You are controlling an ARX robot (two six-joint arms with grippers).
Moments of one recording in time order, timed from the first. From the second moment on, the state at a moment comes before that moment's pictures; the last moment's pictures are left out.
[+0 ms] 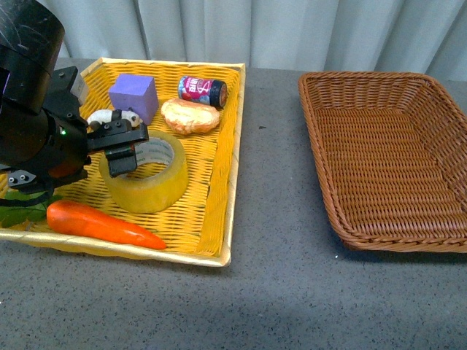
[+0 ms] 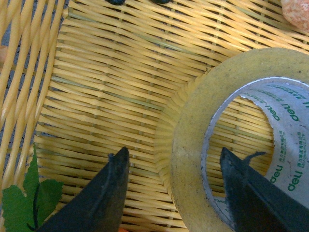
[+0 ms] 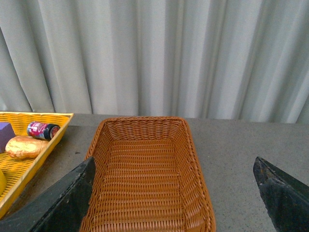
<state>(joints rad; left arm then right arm) -0.15 2.02 0.92 0.18 -0.09 -0.35 0.00 0.00 0.01 0.00 0.00 -0.01</state>
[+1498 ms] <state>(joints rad) -0.51 1.92 1.17 0.08 -0.11 -0.33 0.00 0.00 0.01 0.00 0.00 -0.01</state>
